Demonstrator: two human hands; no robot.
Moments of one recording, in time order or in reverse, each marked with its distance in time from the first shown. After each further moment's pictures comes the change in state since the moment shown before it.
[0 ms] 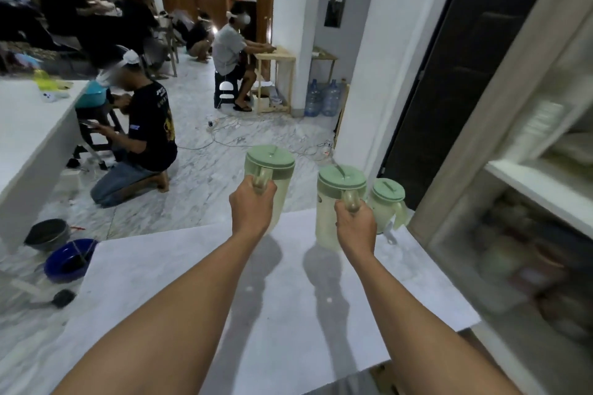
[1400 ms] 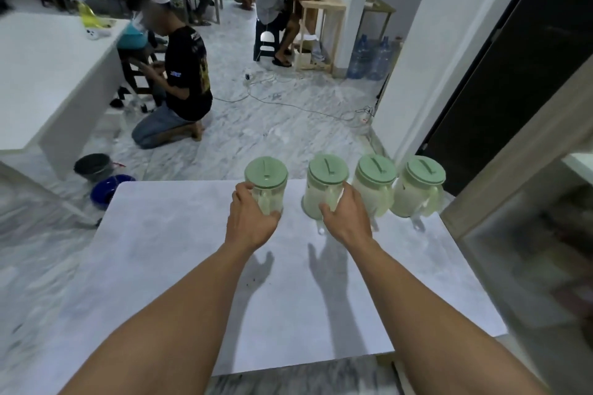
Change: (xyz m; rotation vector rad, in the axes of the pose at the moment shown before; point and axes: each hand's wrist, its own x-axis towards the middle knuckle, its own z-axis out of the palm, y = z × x) left_hand -0.031 -0.097 0.017 0.421 -0.138 -0.183; right_hand 0.036 0.062 0.034 -0.621 -0.436 -0.180
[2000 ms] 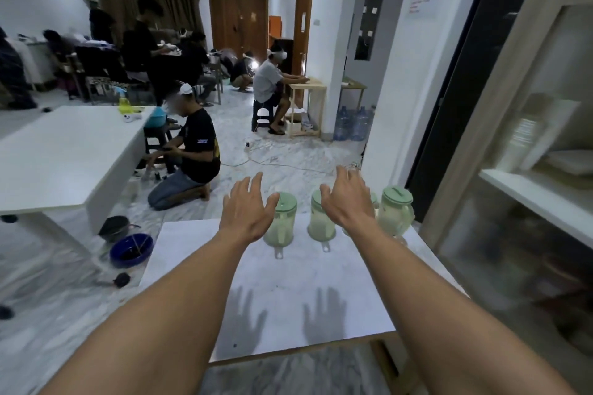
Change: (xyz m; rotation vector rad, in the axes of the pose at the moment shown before) left_hand -0.116 0.043 -0.161 0.322 0.147 0.380; right_hand -0.155 -0.125 -0.112 -0.215 0.236 -0.206
